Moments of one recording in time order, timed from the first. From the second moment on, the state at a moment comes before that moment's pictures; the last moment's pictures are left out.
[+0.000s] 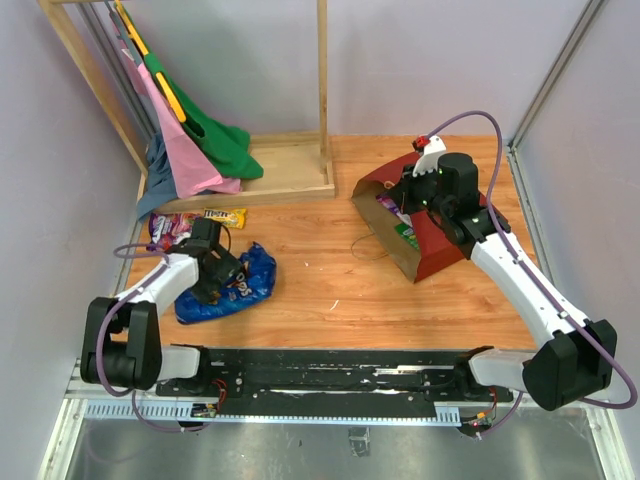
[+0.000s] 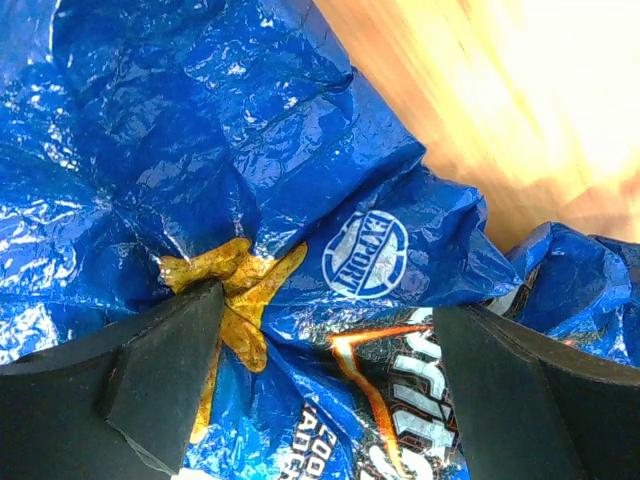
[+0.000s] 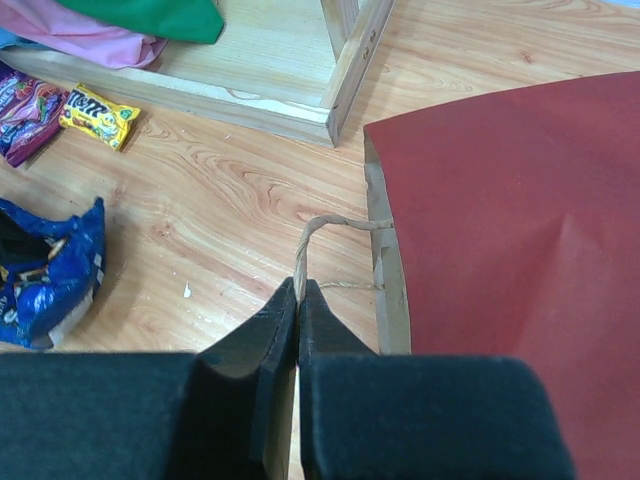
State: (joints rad) left arm -0.13 1.32 0.65 -0.57 -0.21 -0.96; right arm 0.37 1.25 1.11 -0.24 -0.21 0.14
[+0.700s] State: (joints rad) left arm -0.11 0.92 0.67 -0.41 0.00 -0.70; right arm 0.37 1.26 1.11 -0.23 -0.23 0.15
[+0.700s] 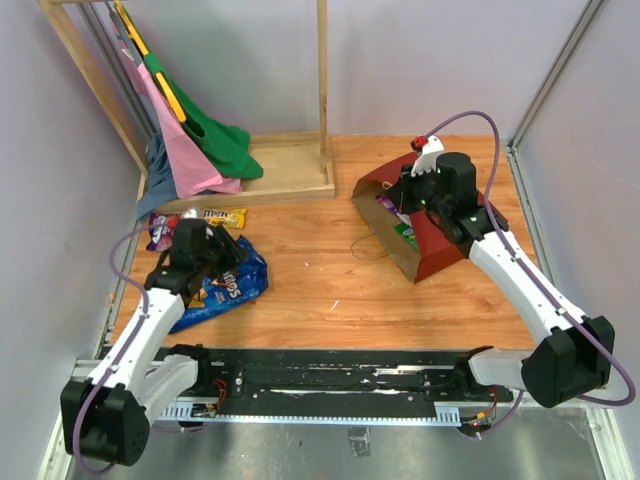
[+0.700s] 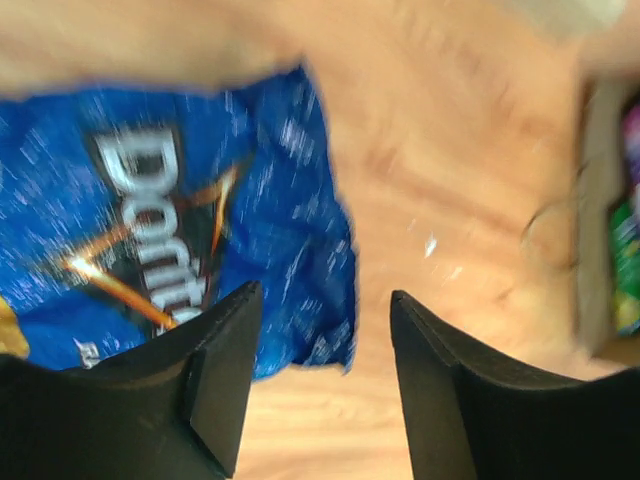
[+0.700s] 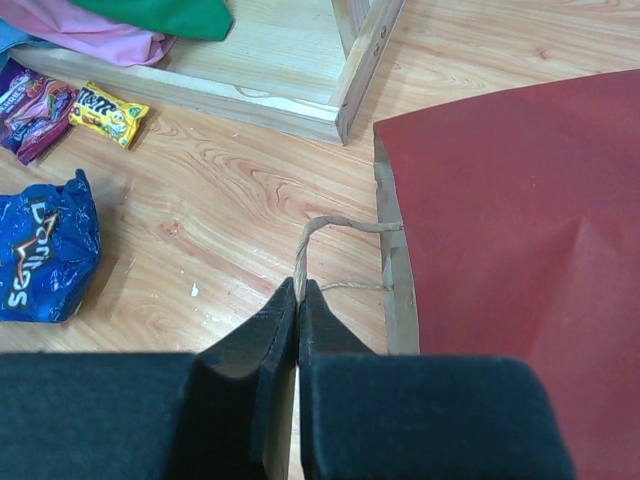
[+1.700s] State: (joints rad) left arm -0.02 0.90 0.69 -0.67 -0.19 -1.02; right arm 0.39 1.28 1.11 -0.23 -0.24 0.16
